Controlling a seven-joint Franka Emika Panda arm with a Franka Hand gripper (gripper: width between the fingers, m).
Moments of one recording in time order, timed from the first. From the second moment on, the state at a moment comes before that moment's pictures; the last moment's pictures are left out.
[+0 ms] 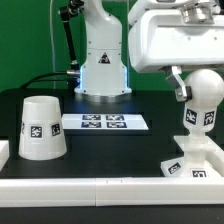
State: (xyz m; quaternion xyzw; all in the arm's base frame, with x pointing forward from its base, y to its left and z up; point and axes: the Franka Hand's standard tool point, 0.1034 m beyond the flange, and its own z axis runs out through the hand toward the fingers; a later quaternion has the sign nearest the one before) arm 0.611 0.102 0.132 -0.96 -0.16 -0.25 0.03
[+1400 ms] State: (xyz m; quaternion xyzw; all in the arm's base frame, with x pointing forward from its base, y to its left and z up) arm 0.602 0.101 0.126 -0.95 -0.15 -0.27 0.02
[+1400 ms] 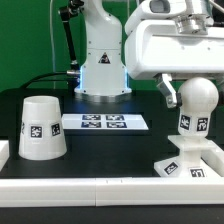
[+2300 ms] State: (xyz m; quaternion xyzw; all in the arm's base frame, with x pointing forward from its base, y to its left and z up) arm 0.587 0.113 0.138 -0.97 -0.16 -0.15 0.06
